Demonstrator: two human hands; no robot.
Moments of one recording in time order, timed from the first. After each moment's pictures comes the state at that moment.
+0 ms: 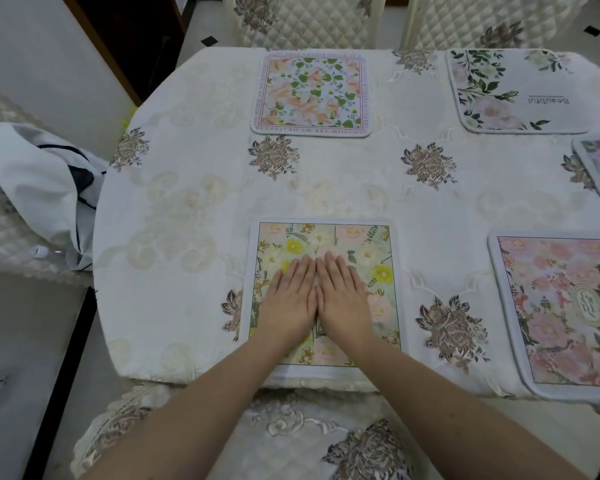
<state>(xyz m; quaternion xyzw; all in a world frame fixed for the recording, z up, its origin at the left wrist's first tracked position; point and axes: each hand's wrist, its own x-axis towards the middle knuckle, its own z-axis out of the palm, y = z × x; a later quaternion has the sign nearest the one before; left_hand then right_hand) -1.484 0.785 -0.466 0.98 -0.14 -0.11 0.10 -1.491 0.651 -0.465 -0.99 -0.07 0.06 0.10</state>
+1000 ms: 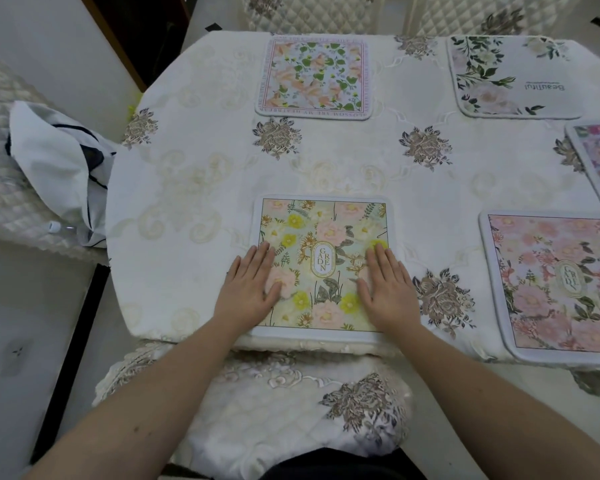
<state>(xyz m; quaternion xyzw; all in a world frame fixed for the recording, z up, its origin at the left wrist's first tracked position) -1.517 0.870 -0.469 0.98 -0.12 -0.11 0.10 -1.537 0.565 -0.463 -0.99 -0.01 0.07 0.13</state>
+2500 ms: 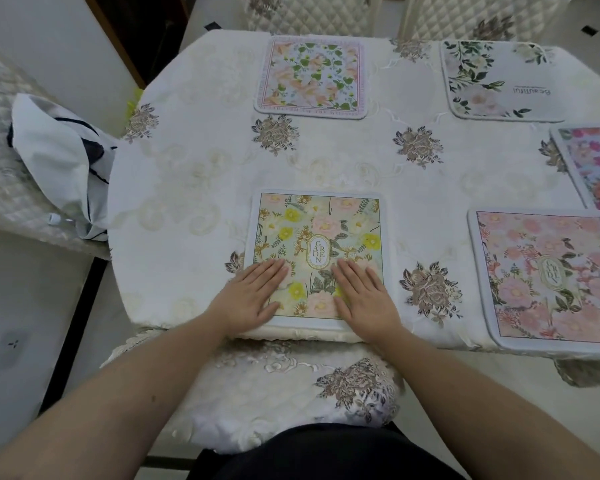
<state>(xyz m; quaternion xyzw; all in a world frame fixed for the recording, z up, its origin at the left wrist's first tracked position) -1.534 0.880 -0.457 0.94 -0.32 -0.14 0.02 -1.564 0.583 -0.452 -0.98 -0.17 0.12 0.08</state>
